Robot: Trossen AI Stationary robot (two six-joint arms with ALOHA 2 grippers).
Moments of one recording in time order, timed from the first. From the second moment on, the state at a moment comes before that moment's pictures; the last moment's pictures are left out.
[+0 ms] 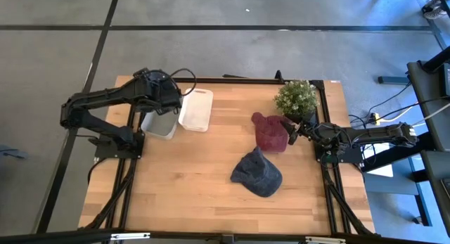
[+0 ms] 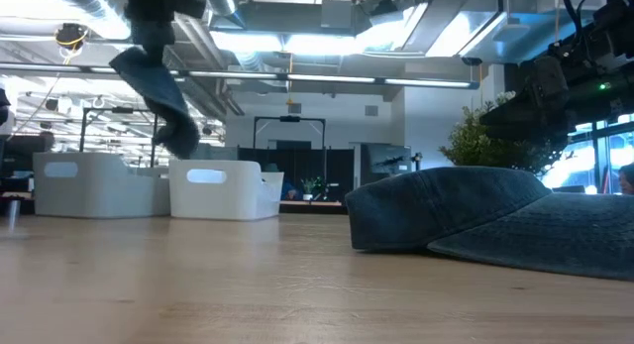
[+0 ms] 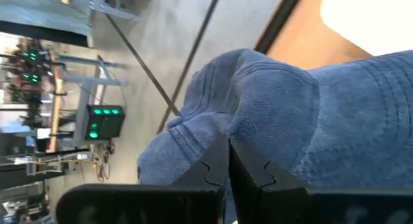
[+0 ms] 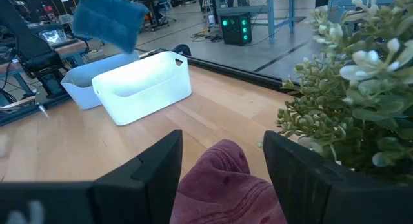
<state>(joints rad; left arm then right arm) 0.24 1.27 1.31 -1.57 -0.88 -0.31 0.04 0.27 0.01 0.08 0.63 0.34</state>
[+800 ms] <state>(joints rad) 0.16 1.27 0.84 -1.57 -0.77 -0.85 0.04 0.27 0.01 0.08 0.64 0.36</state>
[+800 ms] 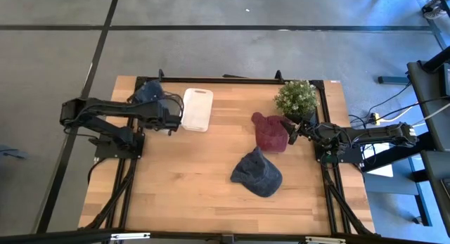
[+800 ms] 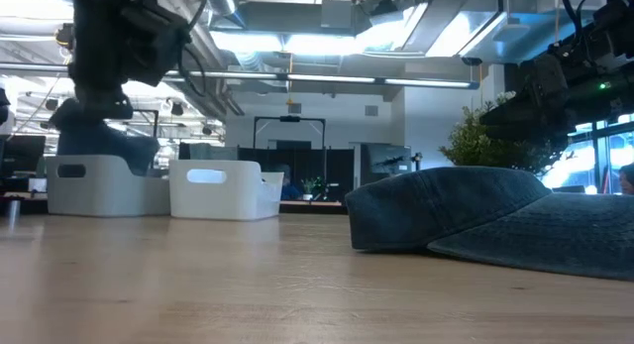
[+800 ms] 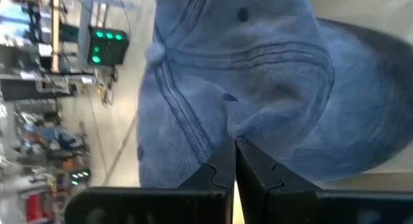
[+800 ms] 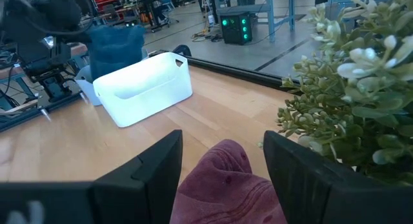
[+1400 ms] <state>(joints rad) 0.14 1.27 0.83 -1.41 -0.64 -0.88 0.04 0.27 0.01 0.08 0.64 0.36</state>
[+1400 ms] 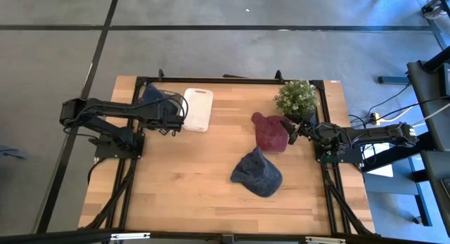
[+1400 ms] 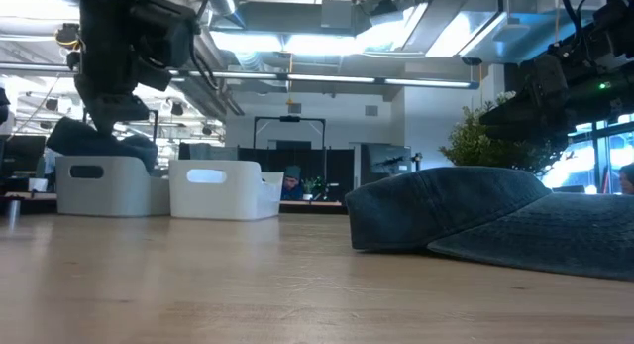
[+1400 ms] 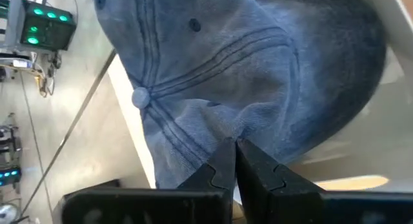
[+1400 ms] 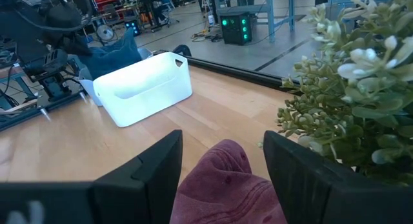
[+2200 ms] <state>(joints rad) 0.06 1.24 0.99 -0.93 -0.74 -0.55 0.04 0.27 0.01 0.08 0.50 0.32</state>
